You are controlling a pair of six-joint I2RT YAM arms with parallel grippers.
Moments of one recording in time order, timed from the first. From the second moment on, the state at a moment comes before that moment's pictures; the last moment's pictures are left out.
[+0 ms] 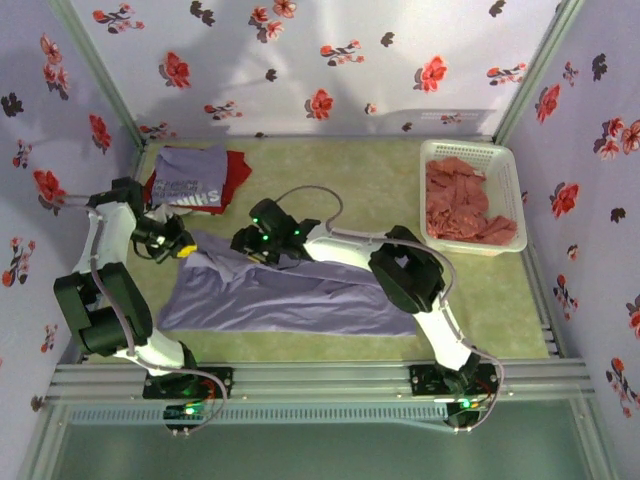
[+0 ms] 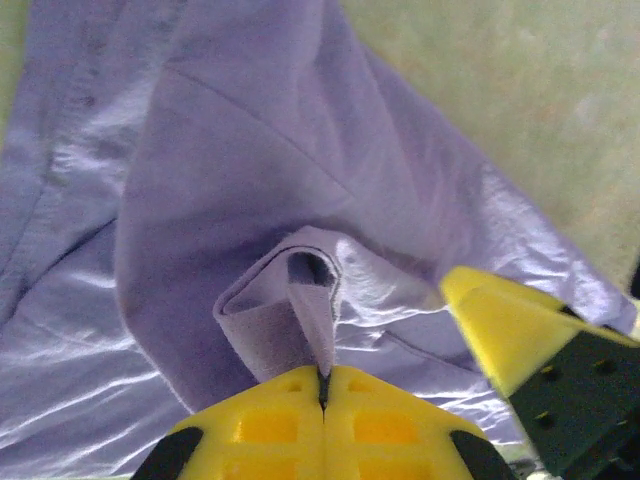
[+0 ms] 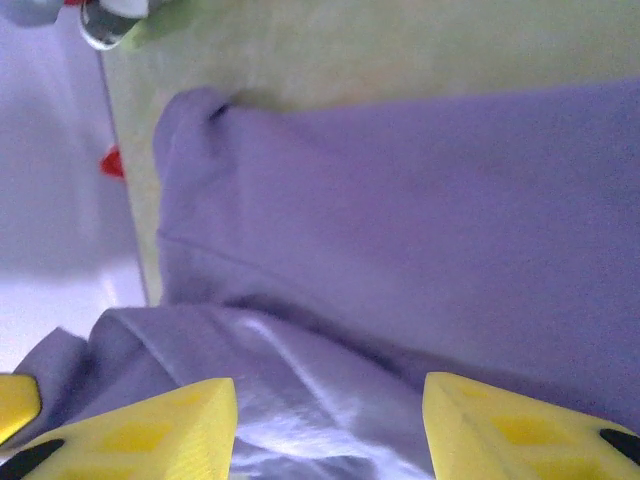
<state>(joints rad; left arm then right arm) 0.25 1.54 1.21 -1.17 0.49 -0.25 0.98 2.19 1.63 -0.16 -0.28 1.23</state>
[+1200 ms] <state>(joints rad) 0.26 1.64 1.32 -1.12 0.61 -0.26 1.12 2.30 2.00 -0.65 -0.13 0.53</state>
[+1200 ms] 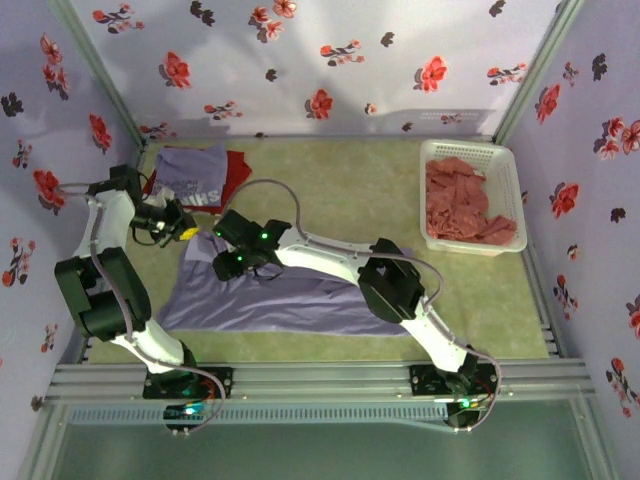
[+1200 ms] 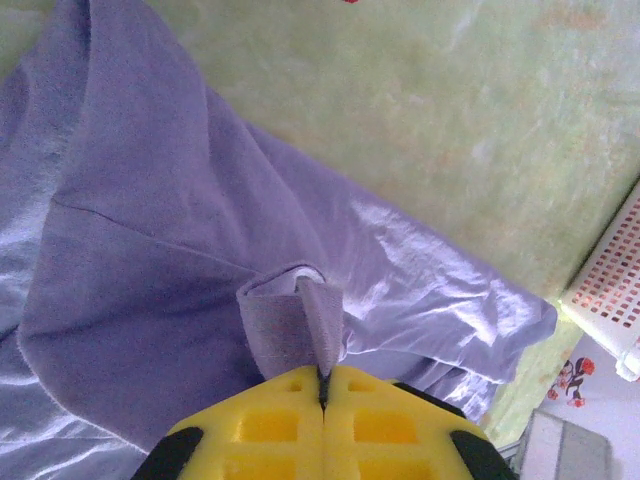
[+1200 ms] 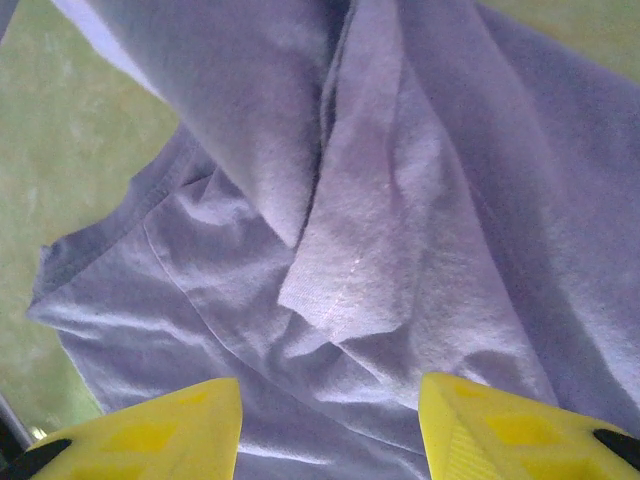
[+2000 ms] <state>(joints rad) 0.26 1.64 1.33 -1.16 0.61 -0.25 1.12 2.39 2.10 -0.63 -0.11 0.53</state>
